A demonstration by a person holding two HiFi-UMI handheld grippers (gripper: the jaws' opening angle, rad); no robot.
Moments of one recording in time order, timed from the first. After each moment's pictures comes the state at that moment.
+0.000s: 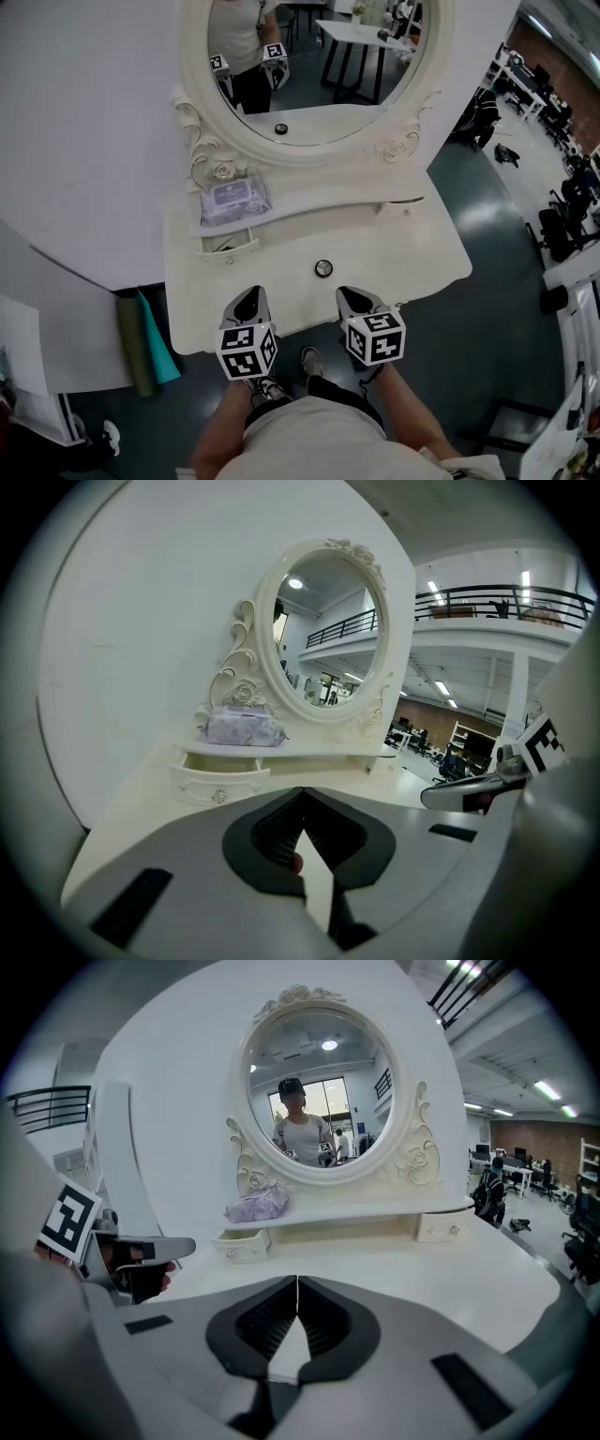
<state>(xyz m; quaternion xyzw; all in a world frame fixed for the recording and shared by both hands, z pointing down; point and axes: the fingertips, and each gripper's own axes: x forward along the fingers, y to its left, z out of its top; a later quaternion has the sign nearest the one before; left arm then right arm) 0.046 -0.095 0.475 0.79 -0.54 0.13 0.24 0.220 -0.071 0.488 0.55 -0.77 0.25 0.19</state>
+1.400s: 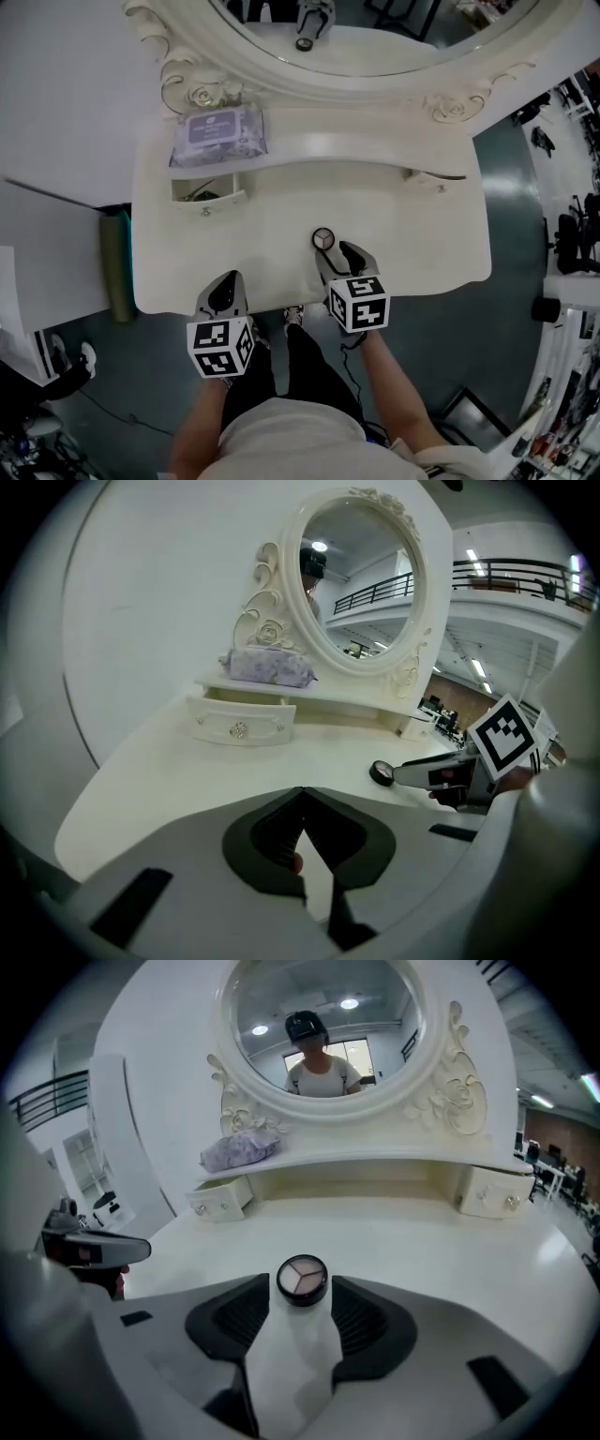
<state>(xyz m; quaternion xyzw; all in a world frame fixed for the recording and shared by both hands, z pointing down) 0.042 -0.085 0.561 0.72 -0.58 0.21 0.32 0.227 -0.139 0.596 0.48 -0.78 0.29 0.28</state>
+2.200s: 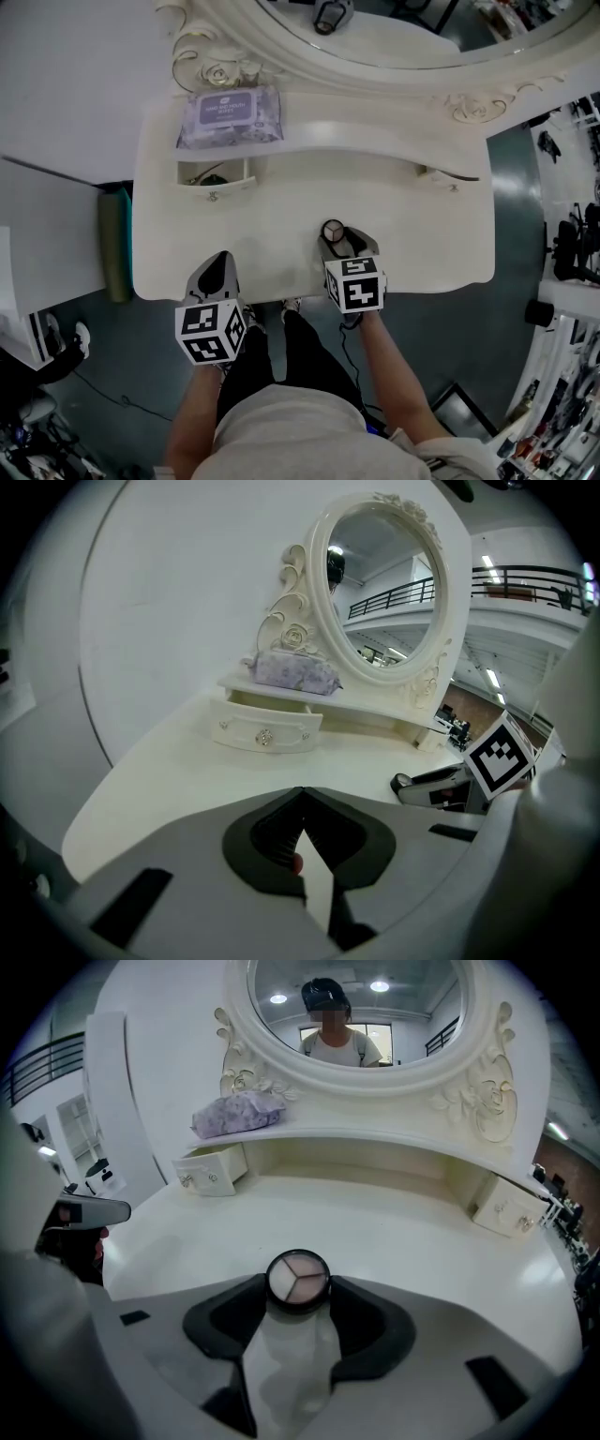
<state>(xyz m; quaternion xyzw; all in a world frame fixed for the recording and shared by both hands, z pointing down) 0.010 -0.099 0.562 0.70 -0.61 0.19 0.33 0.217 -0.153 0.622 0.46 -0.76 0.27 0.37</state>
